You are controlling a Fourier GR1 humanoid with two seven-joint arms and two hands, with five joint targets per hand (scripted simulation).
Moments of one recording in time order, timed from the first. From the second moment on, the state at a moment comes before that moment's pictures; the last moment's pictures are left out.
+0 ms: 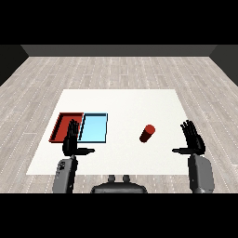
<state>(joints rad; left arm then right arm) 0.02 0.03 0.05 -1.62 0.08 -0.09 -0.46 -0.07 -0.35 -0.36 -1.29 -0.27 0.50 -0.41</state>
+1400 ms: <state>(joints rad) -0.01 0.05 0.08 -1.61 0.11 -0.10 -0.44 -0.19 -0.18 -0.23 -1.10 -0.27 0.42 -0.36</state>
